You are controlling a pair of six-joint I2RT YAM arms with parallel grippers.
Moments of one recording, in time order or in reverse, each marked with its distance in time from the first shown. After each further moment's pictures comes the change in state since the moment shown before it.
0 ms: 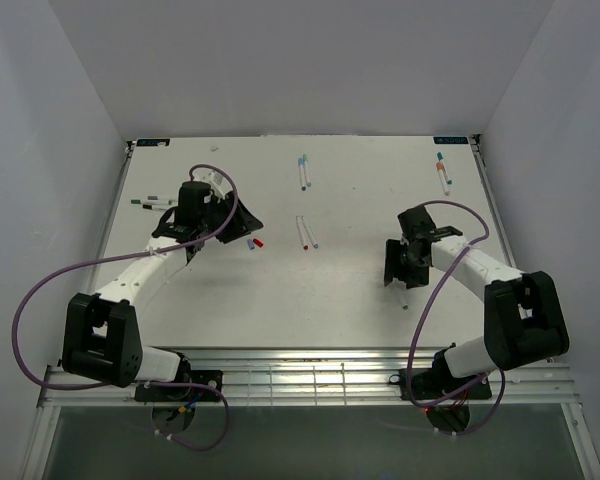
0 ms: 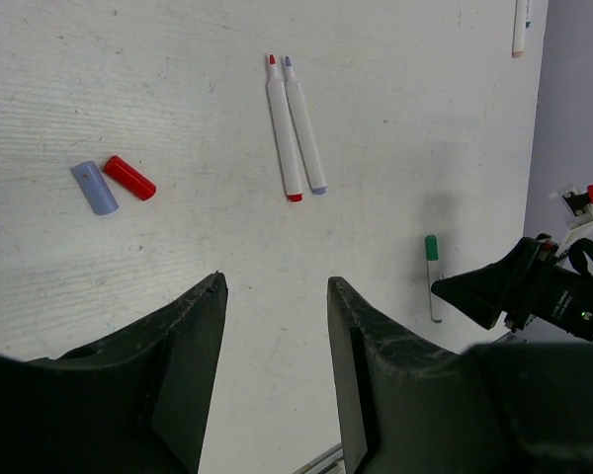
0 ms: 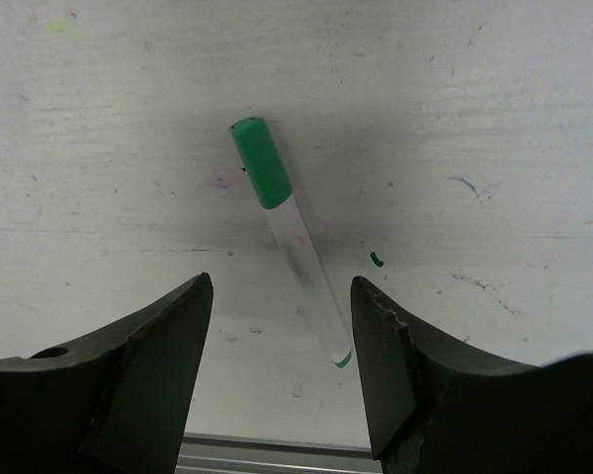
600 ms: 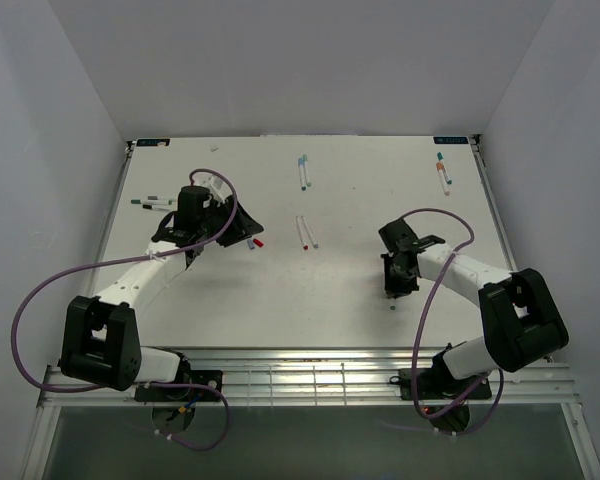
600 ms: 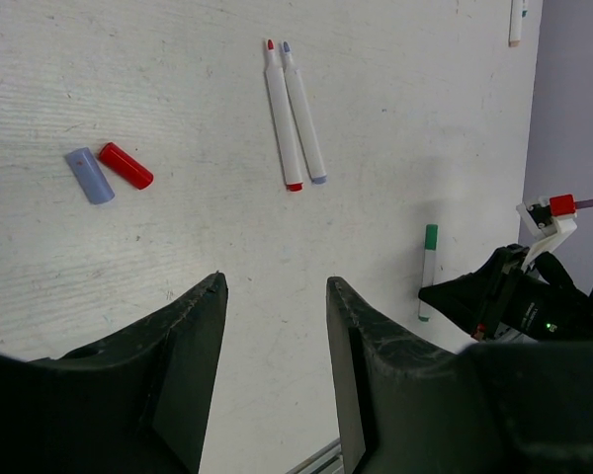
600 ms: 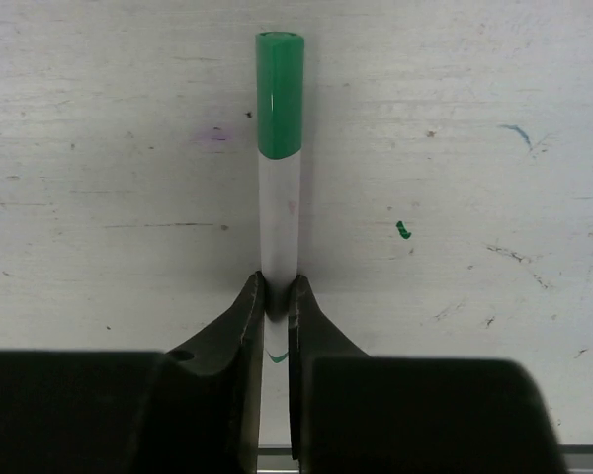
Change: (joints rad) left arm 0.000 -0.019 -0.048 0.034 0.016 -0.003; right arm 0.133 -0.001 -0.089 0.012 0.111 0.064
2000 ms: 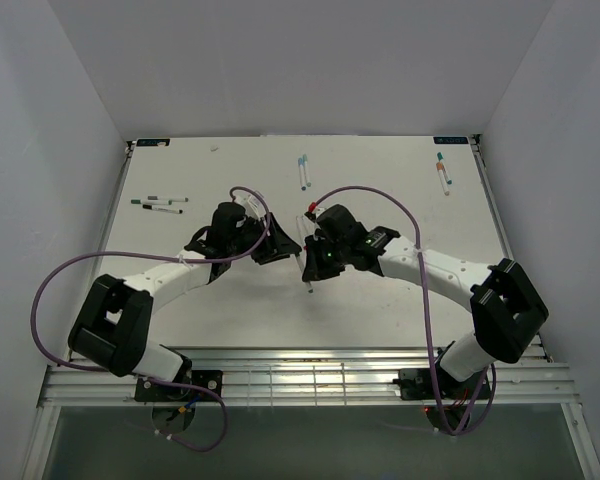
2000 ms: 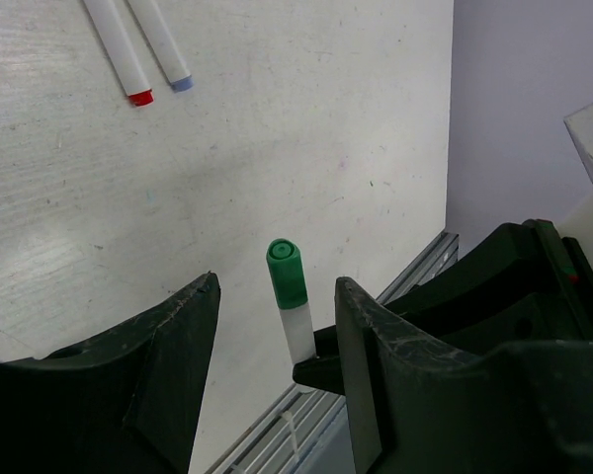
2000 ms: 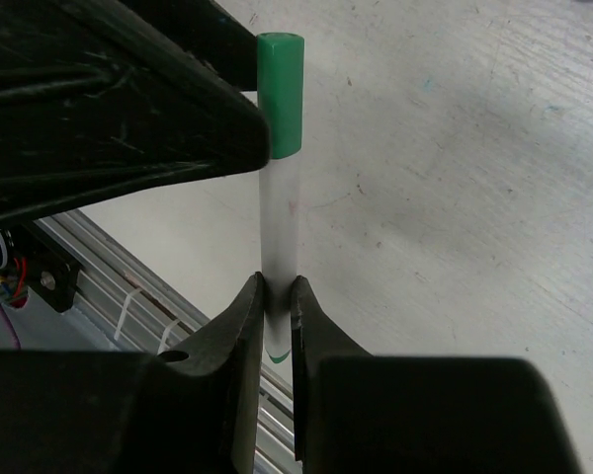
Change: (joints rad) left arm -0.219 0.095 -0.111 0.284 0.116 -0.176; right arm 0.409 0.100 0.317 0.220 -0.294 0.085
